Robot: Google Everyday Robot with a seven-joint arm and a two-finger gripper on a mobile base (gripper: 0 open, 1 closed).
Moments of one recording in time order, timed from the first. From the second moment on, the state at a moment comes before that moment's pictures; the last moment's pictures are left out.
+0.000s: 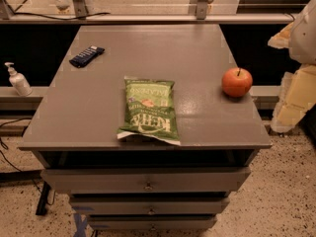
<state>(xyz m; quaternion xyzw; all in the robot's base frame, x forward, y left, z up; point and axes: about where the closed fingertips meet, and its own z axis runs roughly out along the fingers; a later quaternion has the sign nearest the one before) 0.438 -0.217 0.976 -0.60 0.78 -0.03 0.16</state>
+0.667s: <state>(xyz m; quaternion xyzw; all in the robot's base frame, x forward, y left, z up) 0.437 -0.220 0.980 -0.60 0.78 -0.04 0.17</state>
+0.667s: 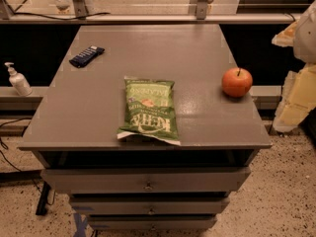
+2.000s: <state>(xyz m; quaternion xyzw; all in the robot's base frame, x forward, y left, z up) 0.560 -0.270 0.943 -0.53 0.77 0.13 0.33</state>
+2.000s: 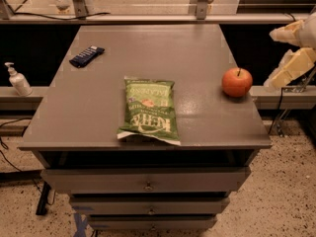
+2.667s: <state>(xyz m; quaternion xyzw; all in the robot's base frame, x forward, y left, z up) 0.604 -0.259 0.889 -0.52 0.76 0.19 0.35</state>
